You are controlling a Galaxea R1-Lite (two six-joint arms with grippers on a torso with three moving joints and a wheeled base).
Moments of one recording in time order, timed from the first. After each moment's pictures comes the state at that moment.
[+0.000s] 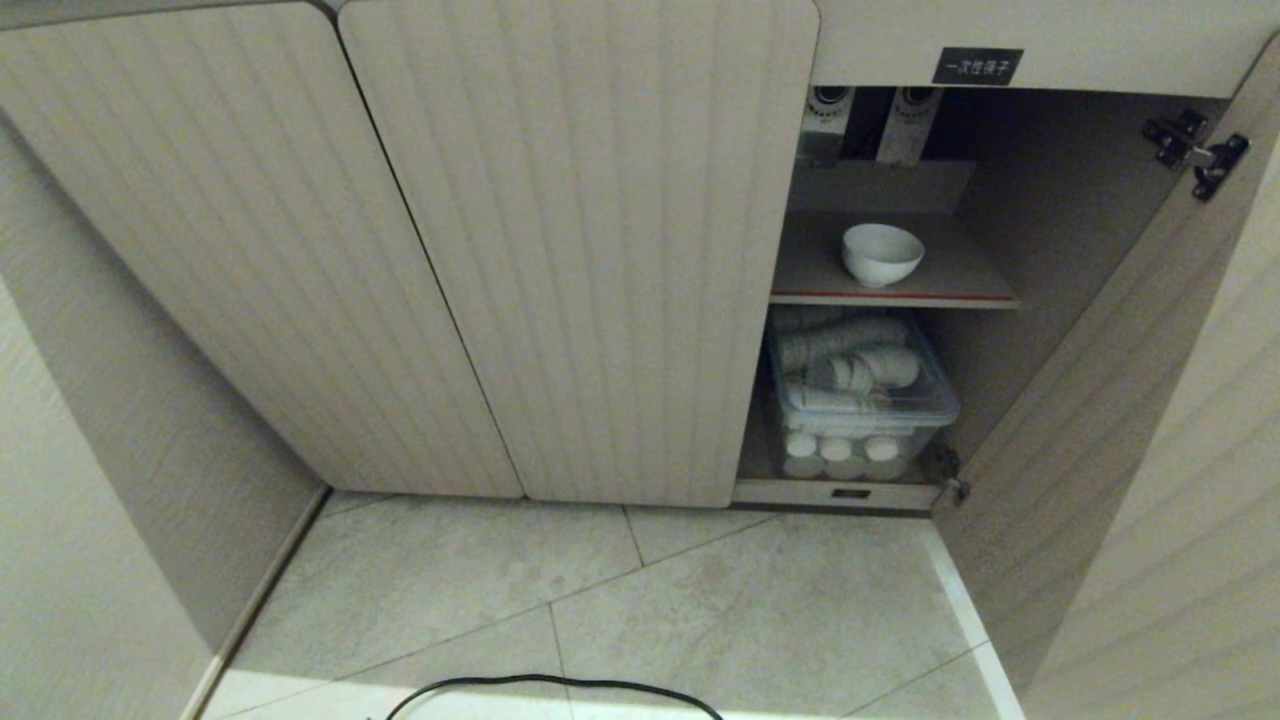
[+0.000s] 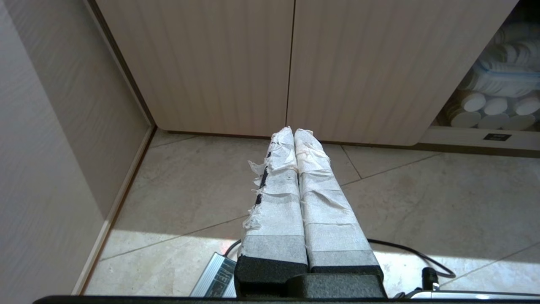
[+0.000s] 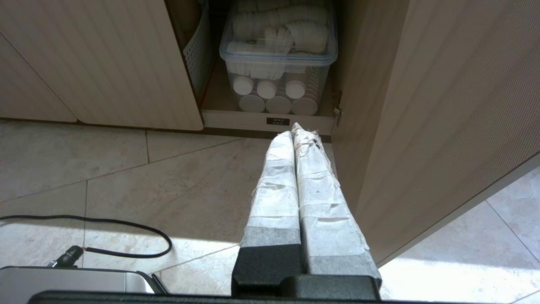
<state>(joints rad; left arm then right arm) 0.00 0.00 0.00 0.00 0.01 -0.03 0.00 0.00 0.00 0.00 0.00 -0.02</state>
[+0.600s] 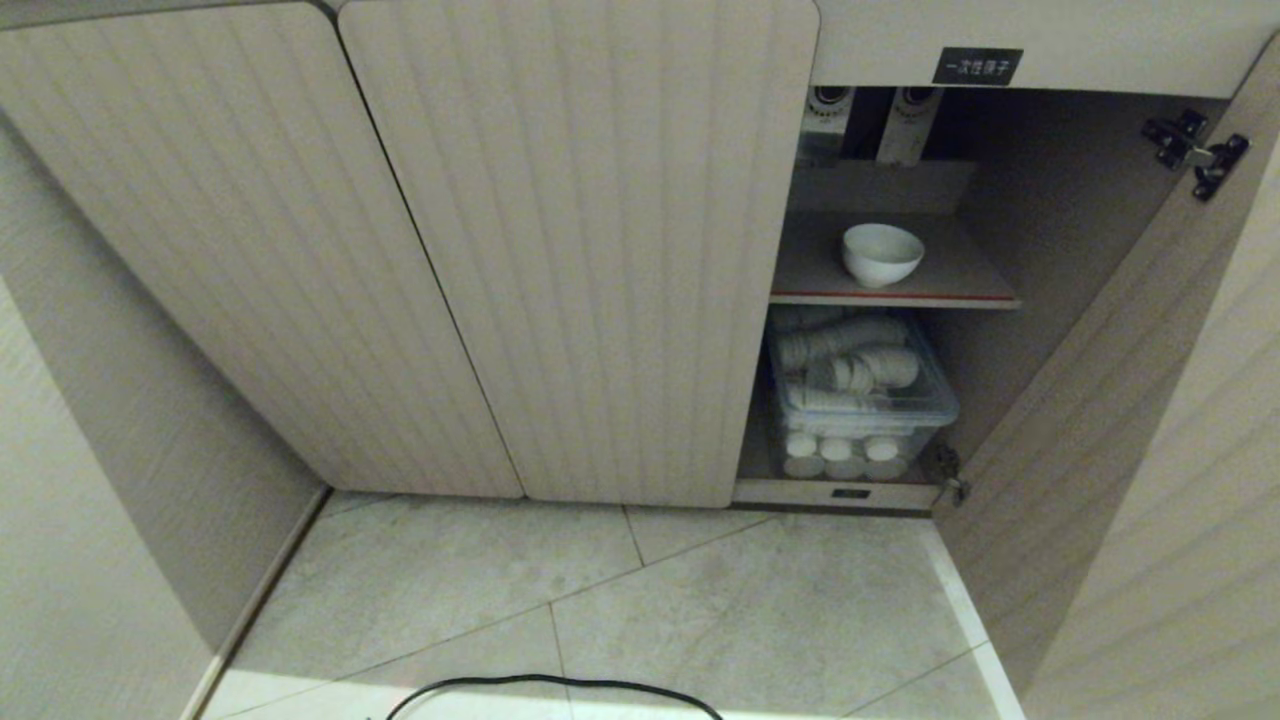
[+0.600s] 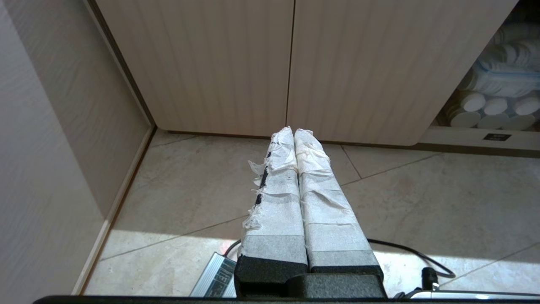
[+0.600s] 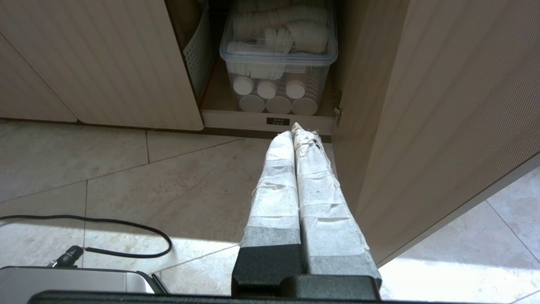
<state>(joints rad) 0.00 0.00 0.00 0.00 0.01 -0.03 0.00 0.00 0.00 0.00 0.00 -0.02</state>
